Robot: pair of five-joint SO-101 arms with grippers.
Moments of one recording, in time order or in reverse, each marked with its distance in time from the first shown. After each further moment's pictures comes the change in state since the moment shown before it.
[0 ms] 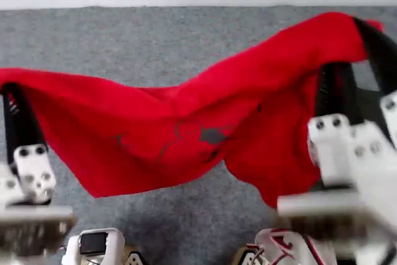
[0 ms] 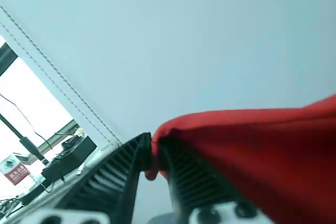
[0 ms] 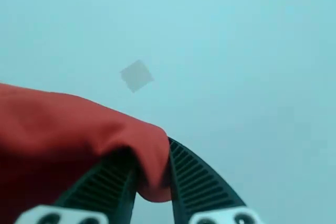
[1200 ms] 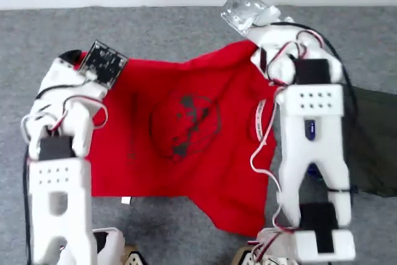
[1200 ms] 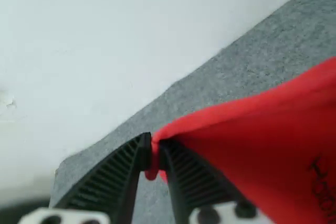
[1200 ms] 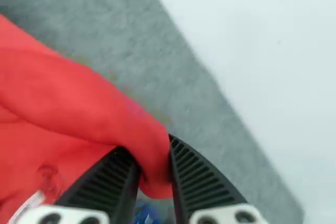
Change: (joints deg) left arm -0.1 25.0 53.0 -49.6 -3.5; right arm 2.5 12.0 83.7 -46.3 0.6
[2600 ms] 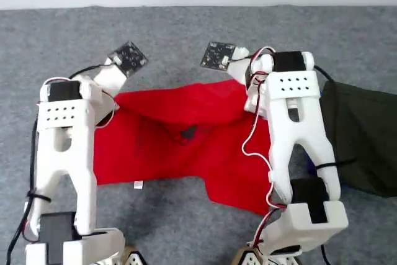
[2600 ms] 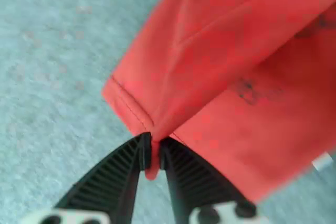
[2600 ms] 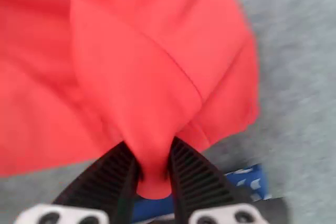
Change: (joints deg) left arm 0.8 25.8 -24.0 48.0 -11.2; right arm -2.0 8.5 0.0 34.1 12.0
